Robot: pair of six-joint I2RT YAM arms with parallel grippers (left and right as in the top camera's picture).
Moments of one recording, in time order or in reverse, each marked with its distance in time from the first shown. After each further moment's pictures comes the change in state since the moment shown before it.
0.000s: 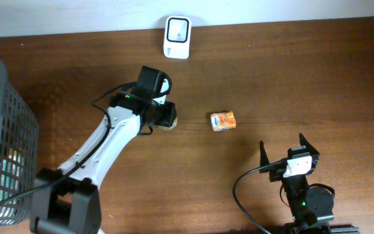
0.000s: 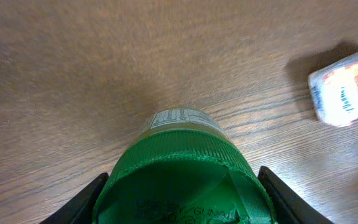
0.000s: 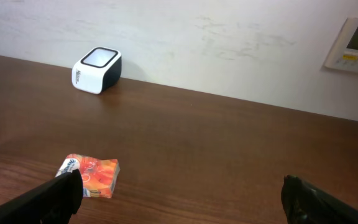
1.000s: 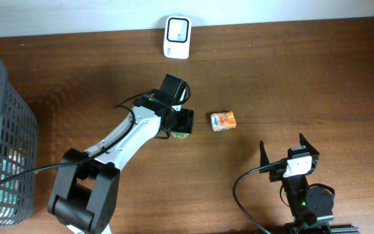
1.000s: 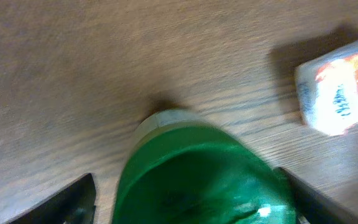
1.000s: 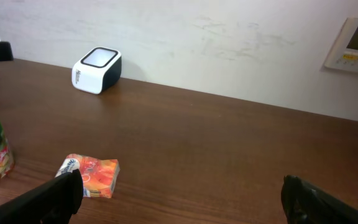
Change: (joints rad) left arm -0.100 0.113 0.000 0.056 0.000 -0.135; right arm 0.000 0.000 0.000 0.000 0.000 0.000
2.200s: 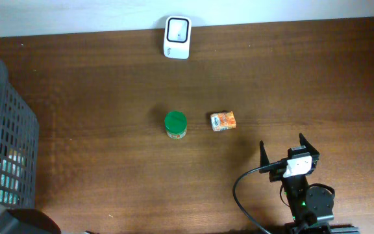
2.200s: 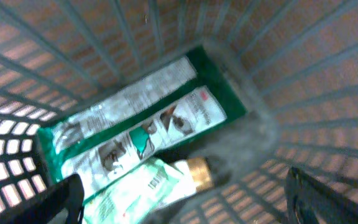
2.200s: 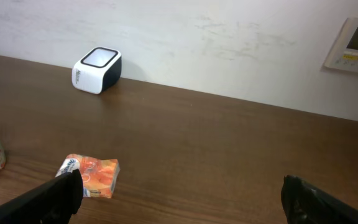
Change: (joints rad) left arm 1.300 -0.175 0.504 -0.470 -0.174 0.013; right arm 0.000 0.000 0.000 0.000 0.000 0.000
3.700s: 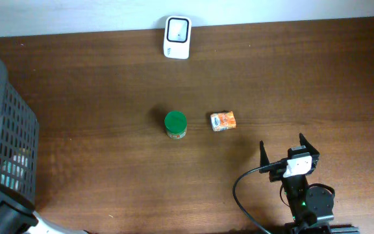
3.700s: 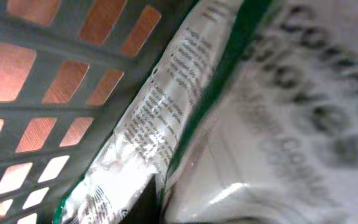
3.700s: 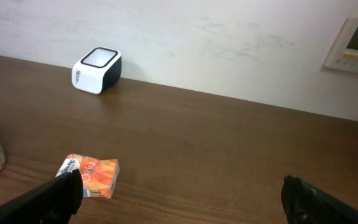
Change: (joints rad) left arm 0.074 0.259 -0.473 0.621 -0.244 0.521; right arm 0.000 0.000 0.000 0.000 0.000 0.001
